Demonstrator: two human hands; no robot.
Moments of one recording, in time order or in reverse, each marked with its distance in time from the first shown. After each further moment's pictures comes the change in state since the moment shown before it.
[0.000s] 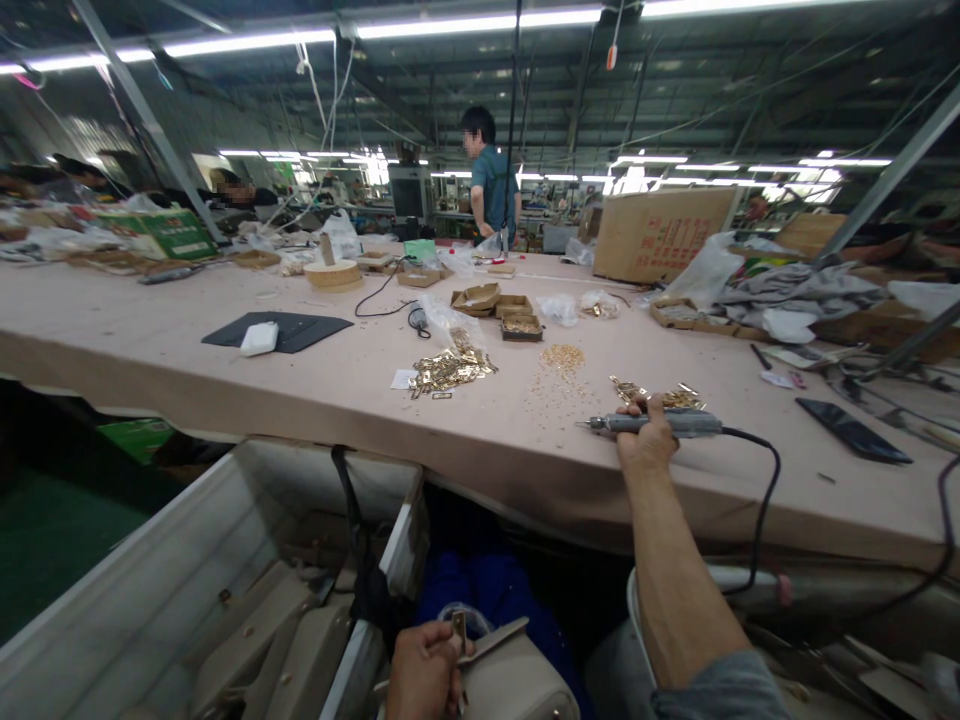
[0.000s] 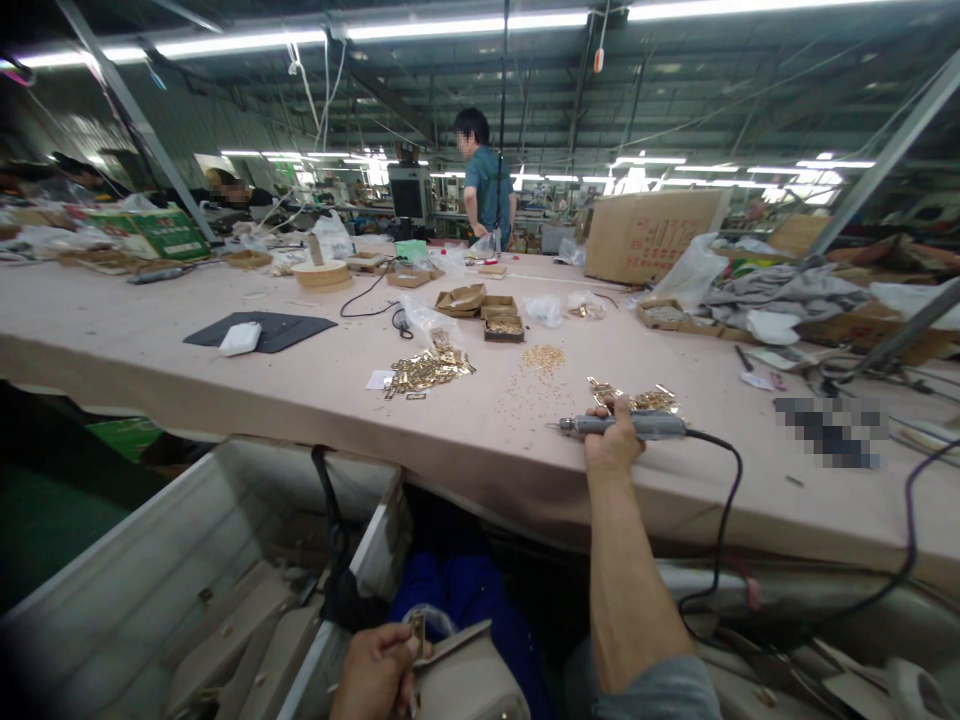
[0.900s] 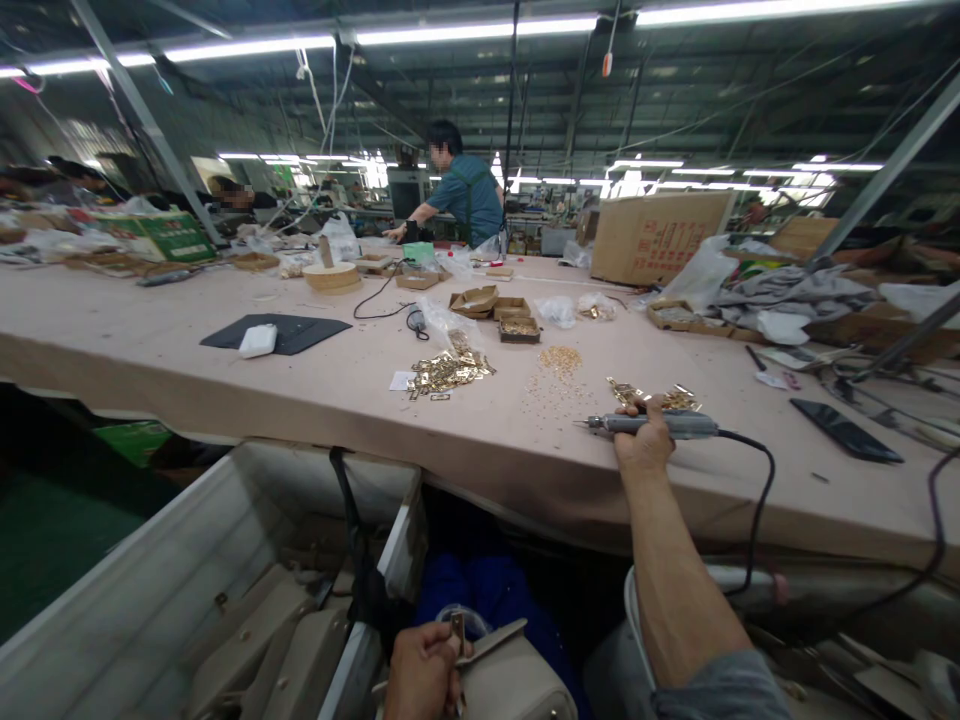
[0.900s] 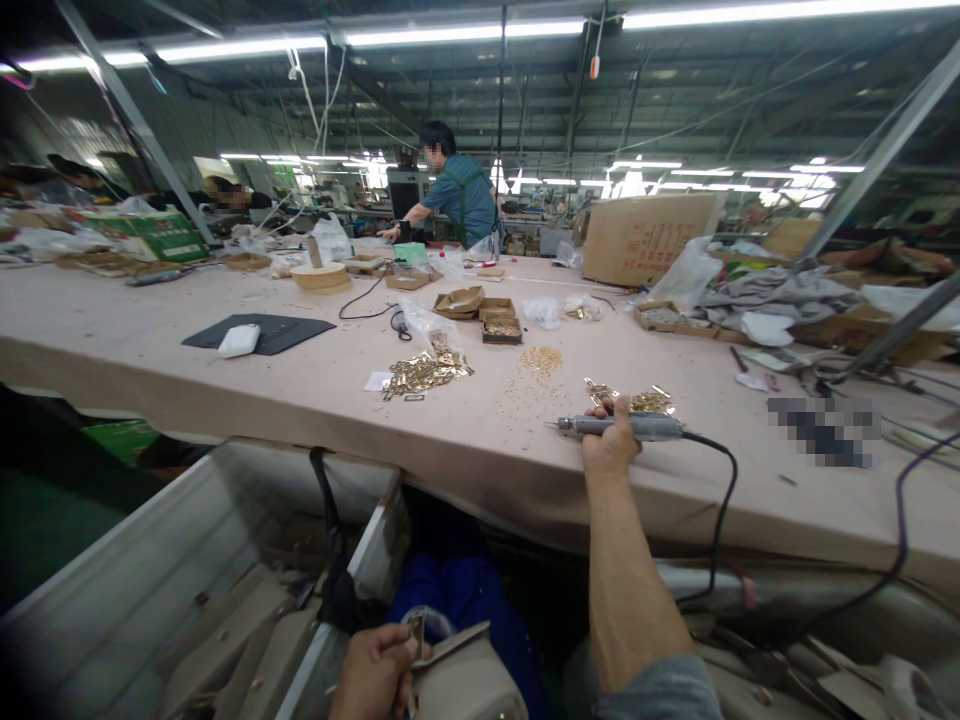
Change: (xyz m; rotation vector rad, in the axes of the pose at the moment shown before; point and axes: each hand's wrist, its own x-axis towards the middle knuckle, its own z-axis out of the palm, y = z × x) left_hand 0.006 -0.008 0.000 -0.004 0.001 0.016; right_hand -0.002 -0.004 0.002 0.018 0.037 0.016
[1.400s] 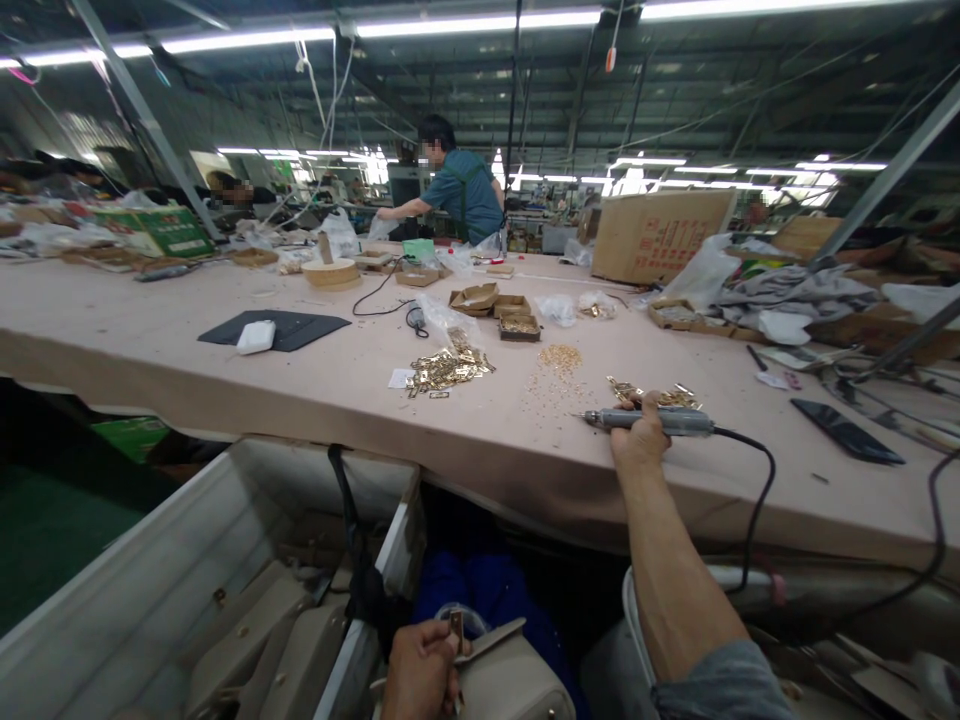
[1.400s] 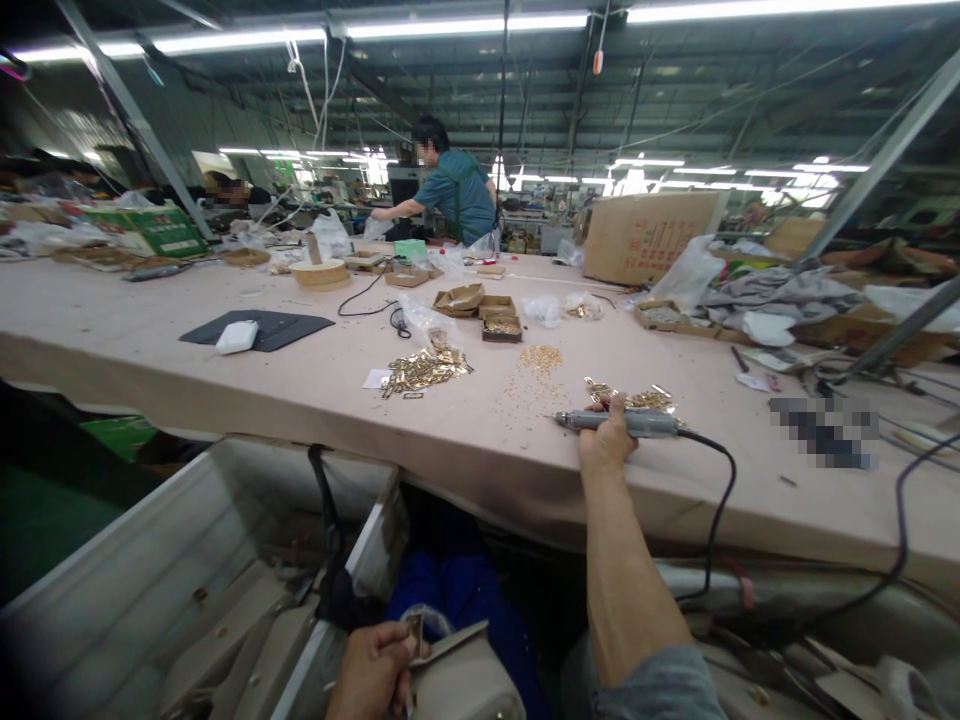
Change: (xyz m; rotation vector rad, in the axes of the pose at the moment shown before) left_hand 0.006 -0.010 0.001 0.033 0.000 0.011; right_hand 0.007 0.012 0.006 -0.006 0.113 -0.051
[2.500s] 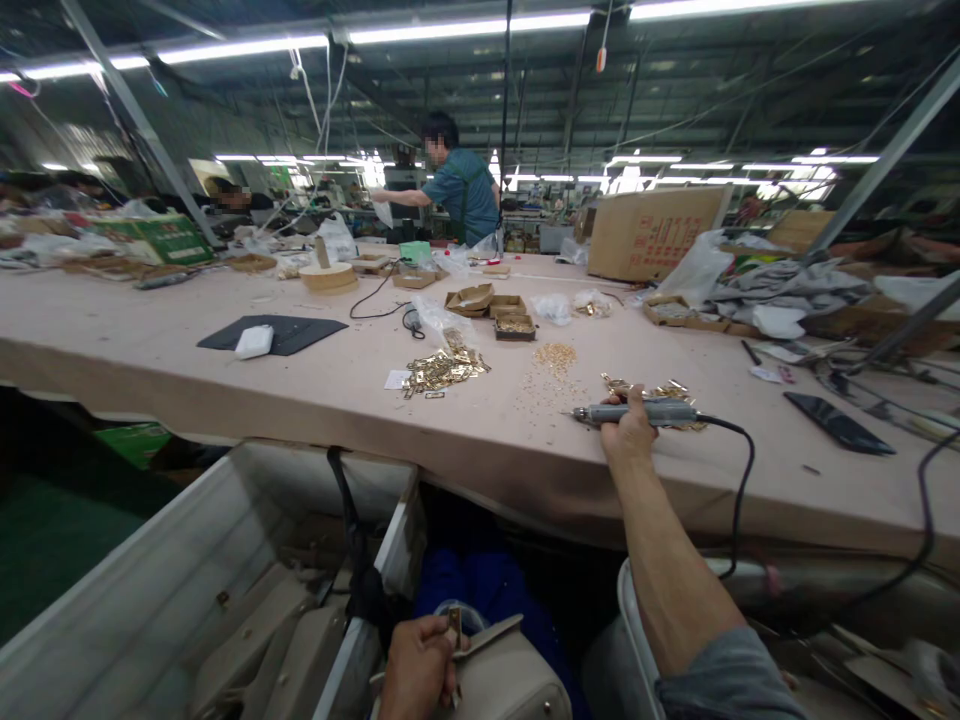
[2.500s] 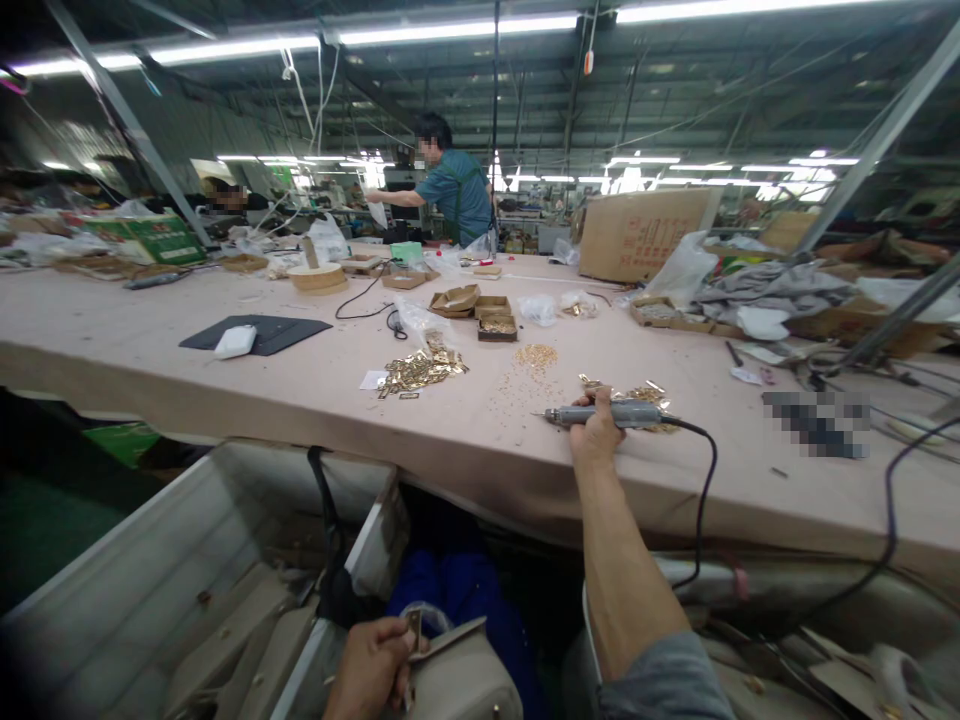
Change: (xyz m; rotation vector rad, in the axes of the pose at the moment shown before) left_hand -0.004 0.010 0.002 0.035 0.028 0.011; right_hand 0.000 0.004 0.001 -0.025 -0.085 0.026
